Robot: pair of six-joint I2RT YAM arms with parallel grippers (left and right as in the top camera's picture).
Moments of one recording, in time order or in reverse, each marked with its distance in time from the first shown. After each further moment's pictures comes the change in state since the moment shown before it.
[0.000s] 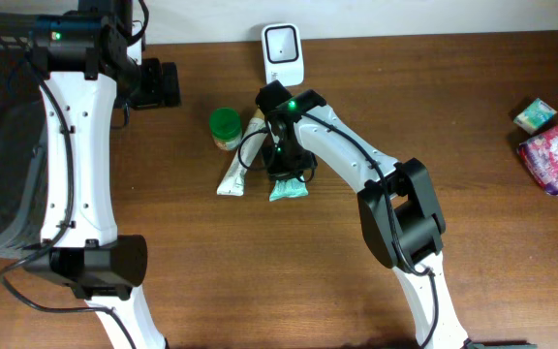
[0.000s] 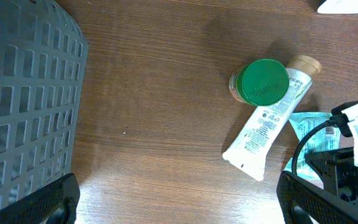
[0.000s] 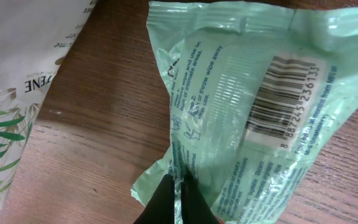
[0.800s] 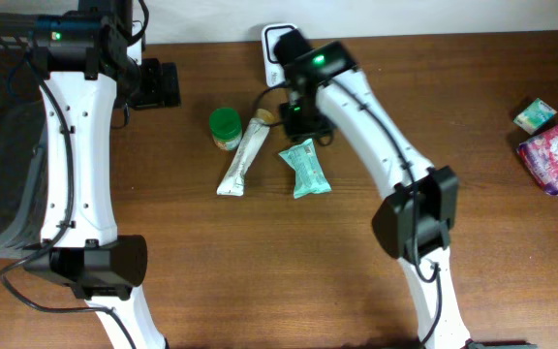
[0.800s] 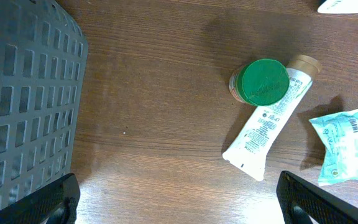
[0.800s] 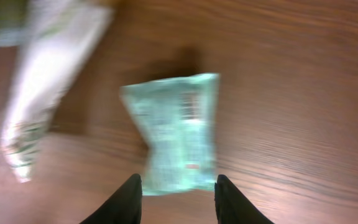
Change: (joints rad) left arm 0.000 0.000 -0.001 0.000 0.000 0.000; right arm -0.093 0.011 0.410 -0.323 0.150 -0.039
